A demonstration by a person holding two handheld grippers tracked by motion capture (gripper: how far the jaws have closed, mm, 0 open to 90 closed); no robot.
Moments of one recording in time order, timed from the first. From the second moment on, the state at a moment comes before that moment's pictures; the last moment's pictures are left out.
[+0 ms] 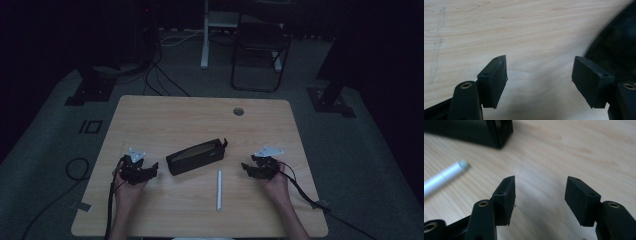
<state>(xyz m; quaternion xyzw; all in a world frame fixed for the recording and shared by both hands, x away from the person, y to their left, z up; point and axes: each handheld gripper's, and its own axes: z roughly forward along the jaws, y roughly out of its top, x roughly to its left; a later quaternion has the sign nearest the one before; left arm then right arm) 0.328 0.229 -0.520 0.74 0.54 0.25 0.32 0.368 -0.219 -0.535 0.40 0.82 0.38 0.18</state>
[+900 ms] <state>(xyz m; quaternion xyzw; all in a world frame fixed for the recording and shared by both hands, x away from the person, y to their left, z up) 0.317 0.173 -0.529 0.79 0.47 0.23 0.31 0.446 -0.173 -0.520 0.42 0.79 0.40 0.17</state>
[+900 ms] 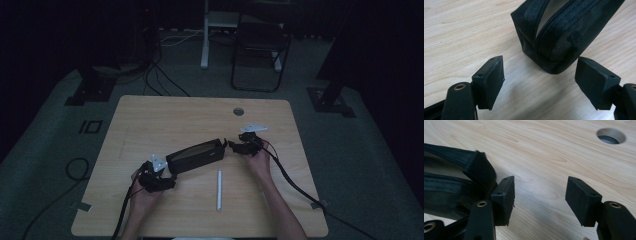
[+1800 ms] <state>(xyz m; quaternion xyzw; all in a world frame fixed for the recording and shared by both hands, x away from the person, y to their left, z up) 0.344 0.229 -0.526 0.73 0.55 0.26 0.30 0.429 -0.149 -0.512 0.36 0.82 0.42 0.17</state>
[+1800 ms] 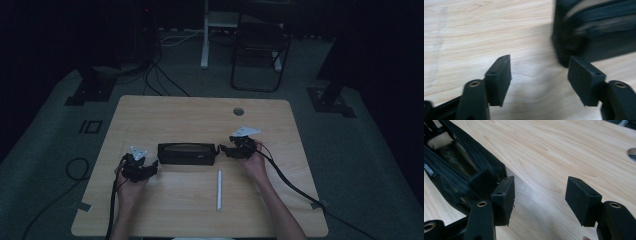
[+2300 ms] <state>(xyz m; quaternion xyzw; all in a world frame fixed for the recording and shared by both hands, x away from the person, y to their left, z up) 0.372 0.234 -0.534 0.73 0.56 0.25 0.30 0.400 -0.139 -0.515 0.29 0.84 0.44 0.14</state>
